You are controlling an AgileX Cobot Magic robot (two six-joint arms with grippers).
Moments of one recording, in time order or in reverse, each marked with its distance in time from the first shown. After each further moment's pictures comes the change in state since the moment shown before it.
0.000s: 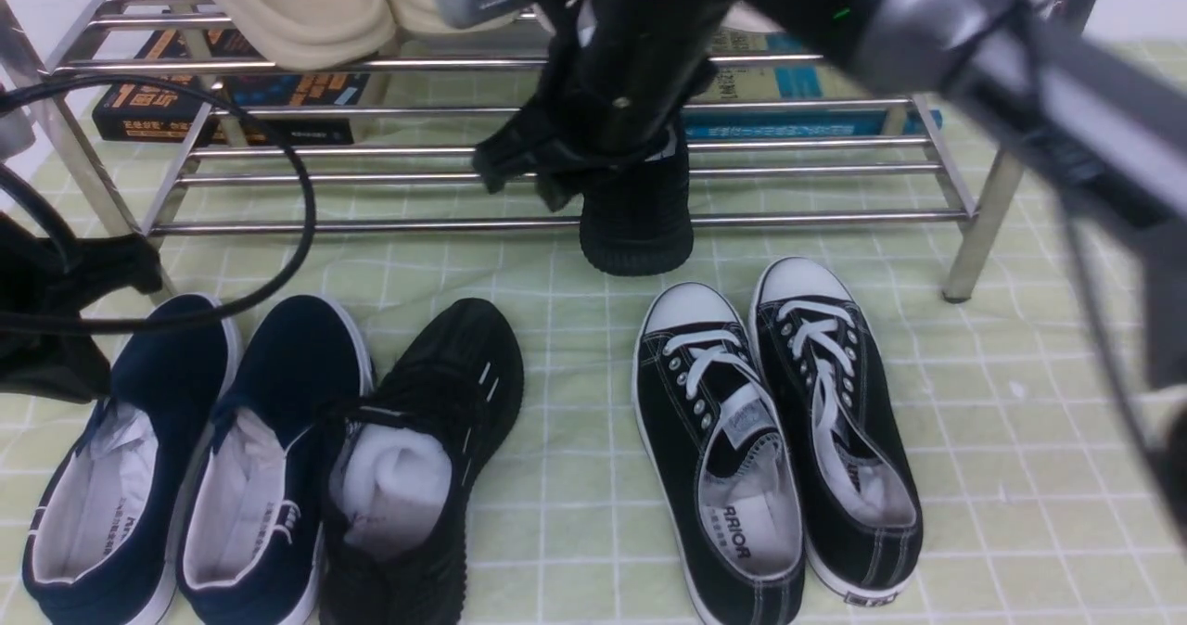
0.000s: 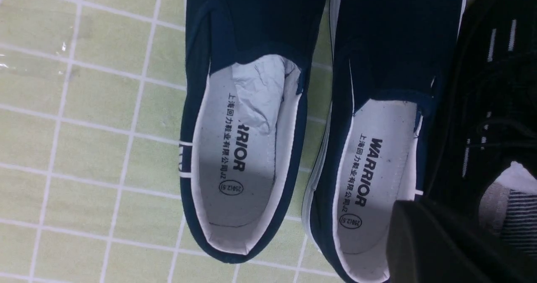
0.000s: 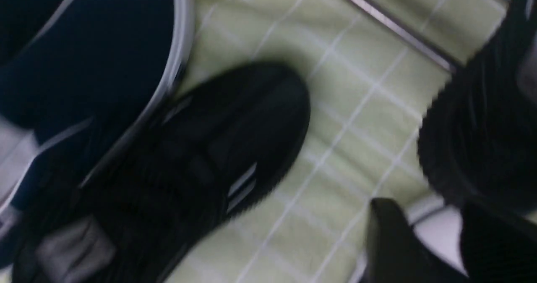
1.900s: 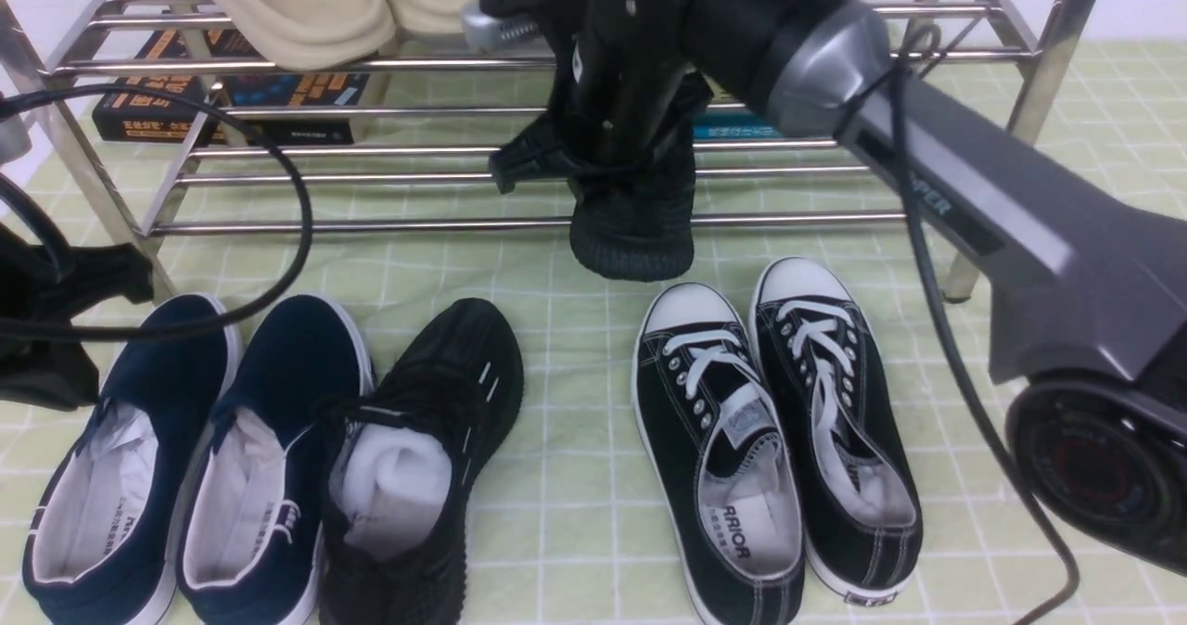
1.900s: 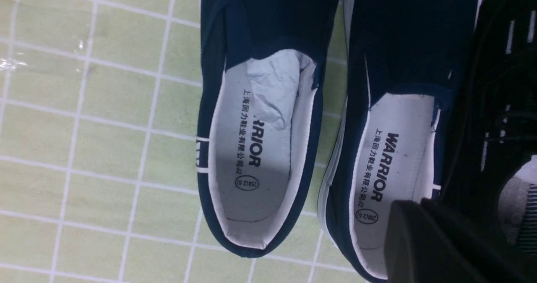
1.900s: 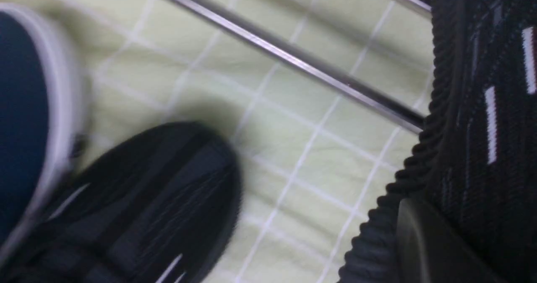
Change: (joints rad) right arm -0.031 0.151 -0.193 -0.044 0.020 0.031; left arm 0.000 0.000 0.000 0.025 0.014 0.012
